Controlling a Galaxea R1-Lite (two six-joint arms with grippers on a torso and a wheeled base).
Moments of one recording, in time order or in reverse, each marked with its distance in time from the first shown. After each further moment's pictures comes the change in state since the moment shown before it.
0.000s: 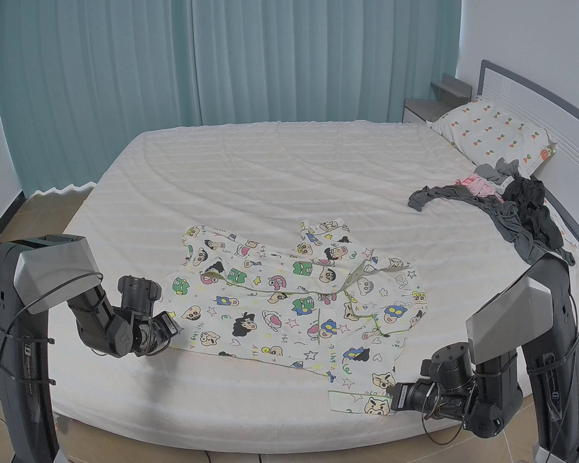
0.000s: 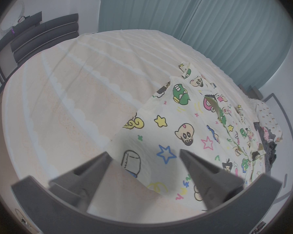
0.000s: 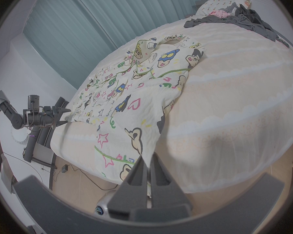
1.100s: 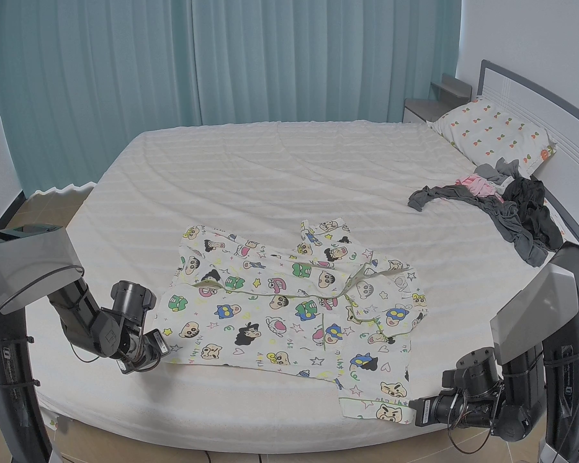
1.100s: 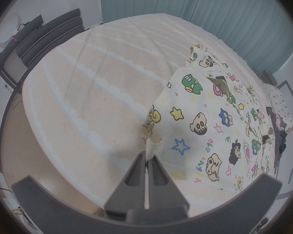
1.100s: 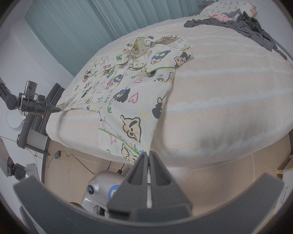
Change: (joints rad) left arm -0.007 -0.153 0.139 0.238 0.006 0.004; right arm -0.031 -0.101 0.211 0.000 0.008 -0.120
